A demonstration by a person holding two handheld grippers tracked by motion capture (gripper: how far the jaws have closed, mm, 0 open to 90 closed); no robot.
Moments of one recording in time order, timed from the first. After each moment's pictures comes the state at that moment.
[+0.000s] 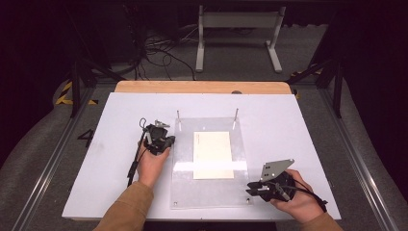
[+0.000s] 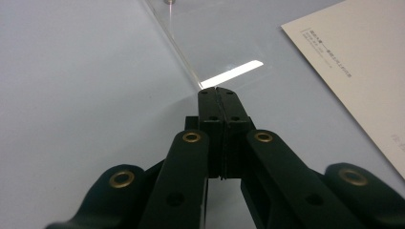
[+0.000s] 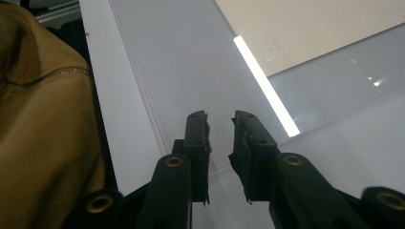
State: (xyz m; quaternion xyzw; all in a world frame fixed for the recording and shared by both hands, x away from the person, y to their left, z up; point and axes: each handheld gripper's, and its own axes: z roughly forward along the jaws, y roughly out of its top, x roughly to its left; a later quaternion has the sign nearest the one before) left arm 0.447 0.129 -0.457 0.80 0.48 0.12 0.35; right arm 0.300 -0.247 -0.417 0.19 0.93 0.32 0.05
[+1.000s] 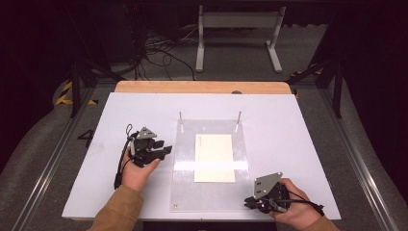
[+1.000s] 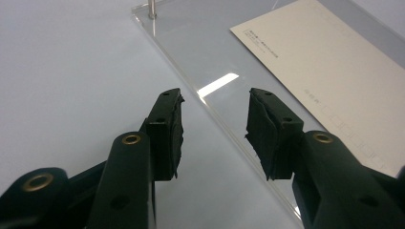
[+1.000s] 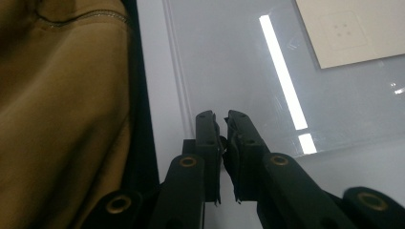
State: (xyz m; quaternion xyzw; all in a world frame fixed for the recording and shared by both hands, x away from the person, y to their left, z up) left arm 0.394 0.160 -0.428 0.81 0.42 0.11 0.40; right arm 0.282 -0.234 -0.430 0.10 0.96 0.27 0.03
